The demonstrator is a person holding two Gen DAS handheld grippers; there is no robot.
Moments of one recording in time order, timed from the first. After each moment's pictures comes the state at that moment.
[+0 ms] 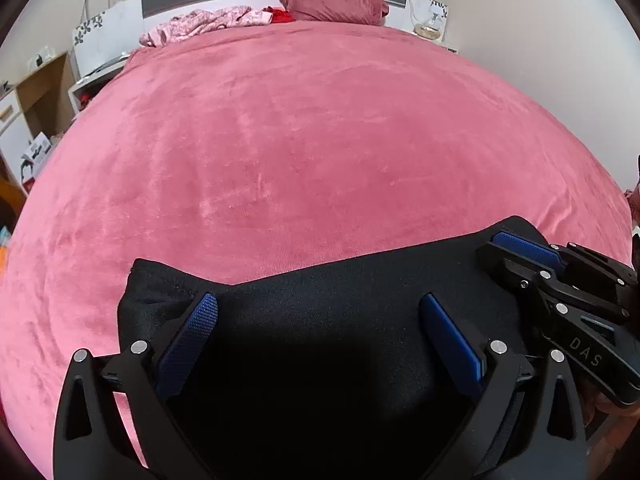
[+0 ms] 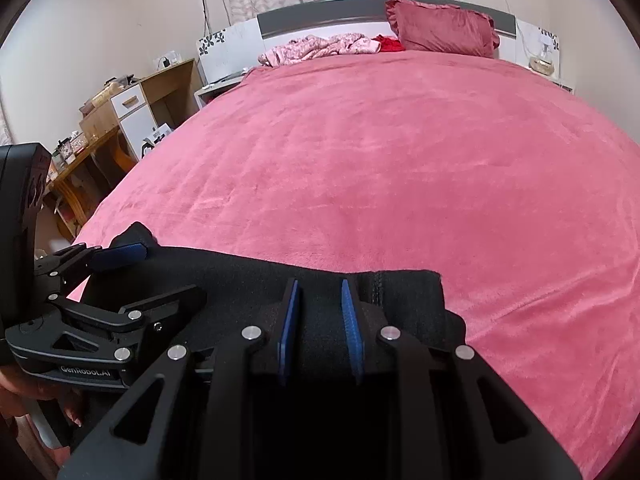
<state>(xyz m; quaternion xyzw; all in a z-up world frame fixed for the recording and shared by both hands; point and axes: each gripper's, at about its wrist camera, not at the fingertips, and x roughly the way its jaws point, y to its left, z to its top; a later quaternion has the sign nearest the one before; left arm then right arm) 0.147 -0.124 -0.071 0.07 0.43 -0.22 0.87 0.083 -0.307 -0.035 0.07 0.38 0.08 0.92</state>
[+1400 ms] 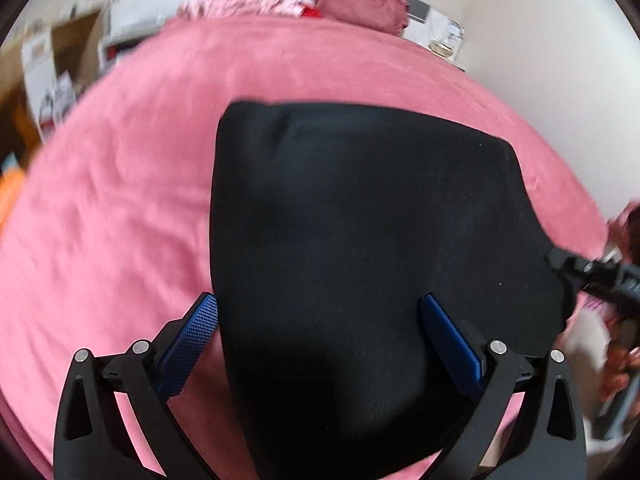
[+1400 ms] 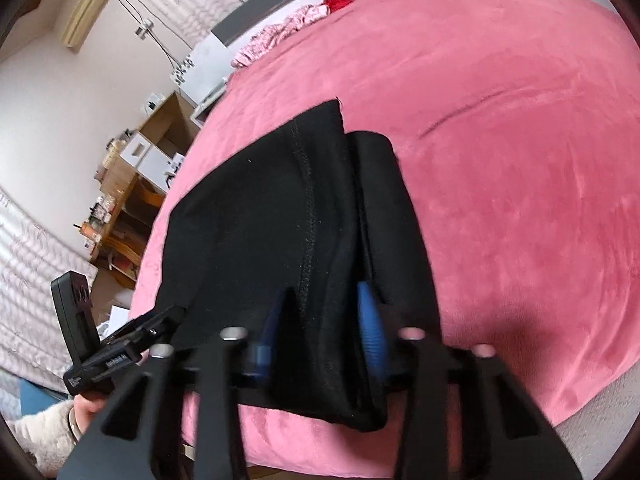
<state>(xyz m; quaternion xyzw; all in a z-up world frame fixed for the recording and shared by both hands) 0.049 -0.036 -0.076 -0.03 0.46 -0.21 0.86 -0.028 -0.354 -0.026 0.27 0.44 0.09 0.85</state>
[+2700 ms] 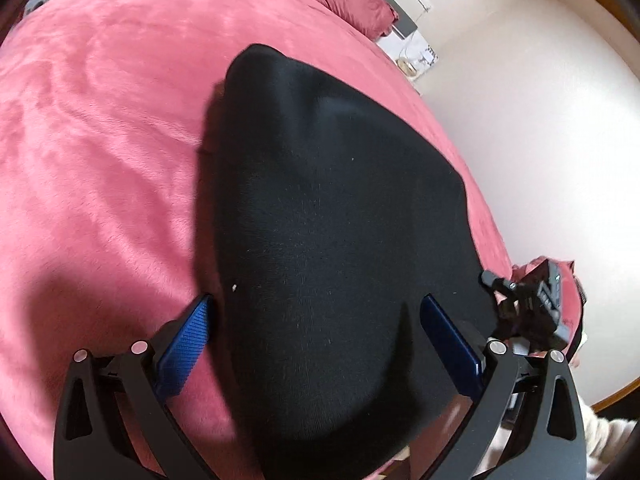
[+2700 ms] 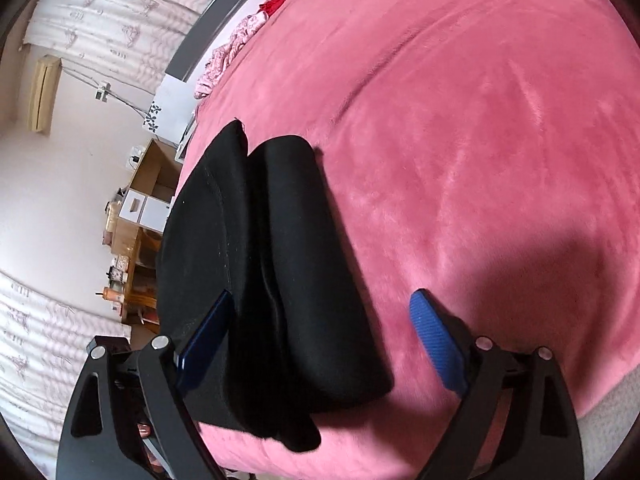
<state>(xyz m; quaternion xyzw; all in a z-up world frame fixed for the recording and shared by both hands) 0.067 -0.009 -0.094 -0.19 0.49 -0.33 0.79 -0.036 -0.415 -0.055 0.40 0.44 0.06 0.80</state>
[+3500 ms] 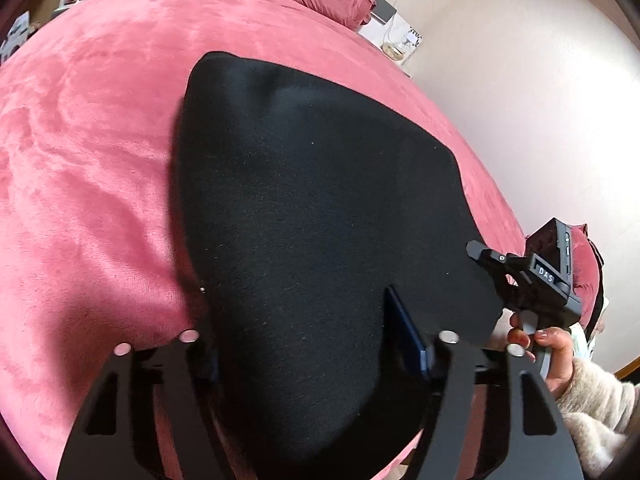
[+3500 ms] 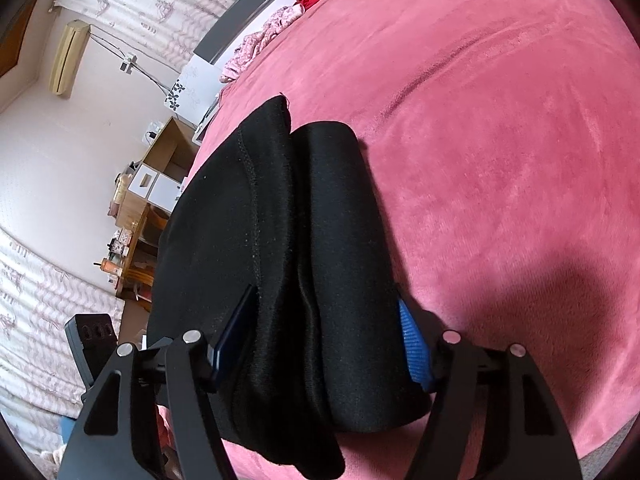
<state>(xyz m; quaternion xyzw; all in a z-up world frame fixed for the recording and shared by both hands) 0.051 -0.018 -0.080 -0.13 0.48 -0.34 0.80 -0.019 -0.392 -0.051 0.36 0.43 0.10 0.82</state>
